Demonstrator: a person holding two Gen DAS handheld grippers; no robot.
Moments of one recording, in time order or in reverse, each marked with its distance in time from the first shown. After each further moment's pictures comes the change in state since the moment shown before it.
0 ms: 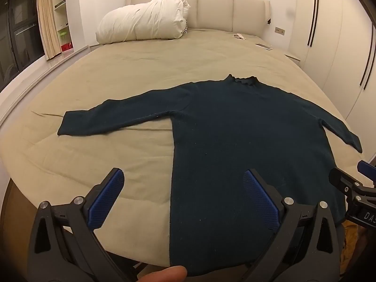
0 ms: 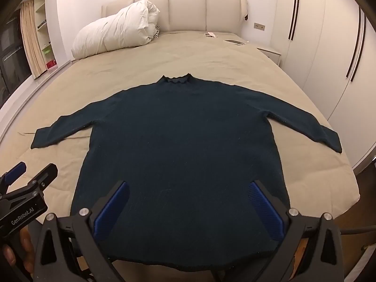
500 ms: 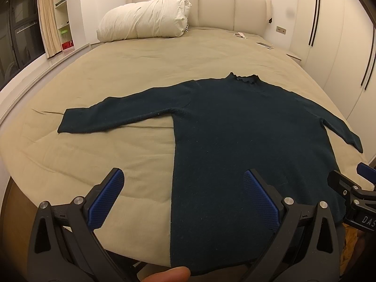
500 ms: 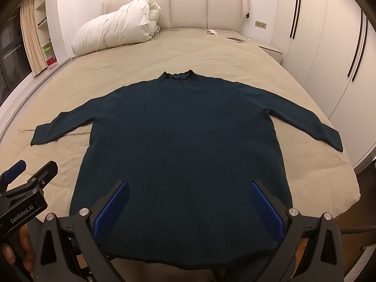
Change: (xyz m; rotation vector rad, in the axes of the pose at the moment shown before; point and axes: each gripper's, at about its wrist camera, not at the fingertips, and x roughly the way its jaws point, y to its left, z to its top) left arm 0.003 0.009 -0.008 -0.010 0.010 0.004; right arm 0.002 0.002 -0.001 -0.005 0.015 0.001
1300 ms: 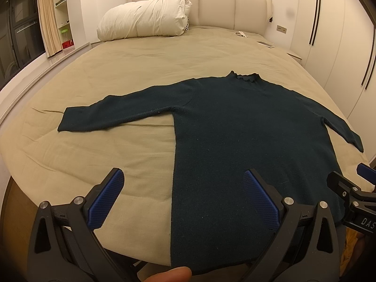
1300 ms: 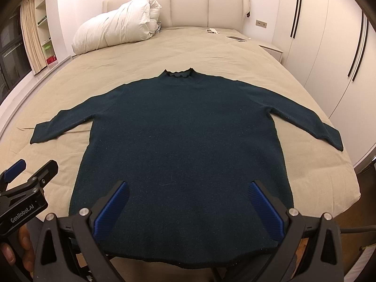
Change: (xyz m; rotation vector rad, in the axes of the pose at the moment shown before) left arm 0.001 0.002 -0.004 0.000 0.003 -0.001; right arm 0.000 0.001 -0.003 -0.005 0.007 -0.001
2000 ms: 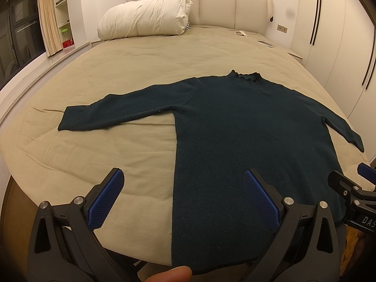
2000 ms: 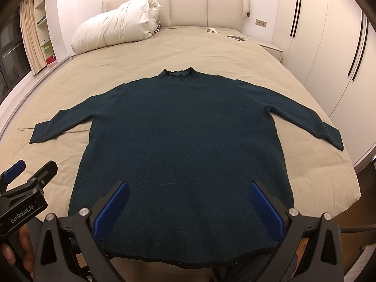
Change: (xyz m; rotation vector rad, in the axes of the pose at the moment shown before) left arm 0.002 0.000 -0.002 0.001 0.002 0.001; right arm 0.000 0.000 0.000 0.000 0.002 0.001
